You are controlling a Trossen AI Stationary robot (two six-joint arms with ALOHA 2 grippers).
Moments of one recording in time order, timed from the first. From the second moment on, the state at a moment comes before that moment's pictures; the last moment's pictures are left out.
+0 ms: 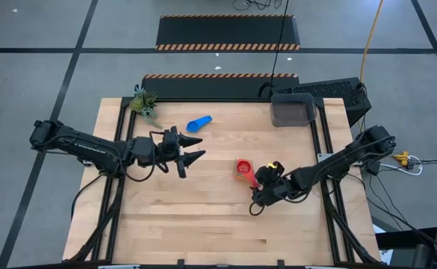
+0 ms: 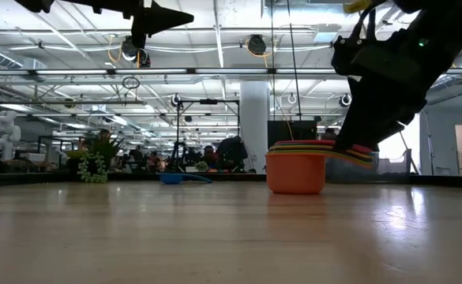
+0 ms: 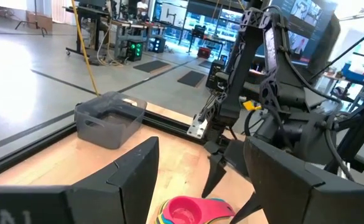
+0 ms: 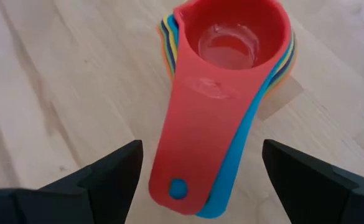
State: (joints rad) left arm -0.14 1.13 0.64 0.48 -0.36 -0.25; right arm 0.41 1.49 0.73 -0.36 0.49 0.93
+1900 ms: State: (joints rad) left arm 0.01 1.37 0.72 0.01 -0.68 -0.34; right arm 0.39 1.09 0.74 -0.45 0.45 0.46
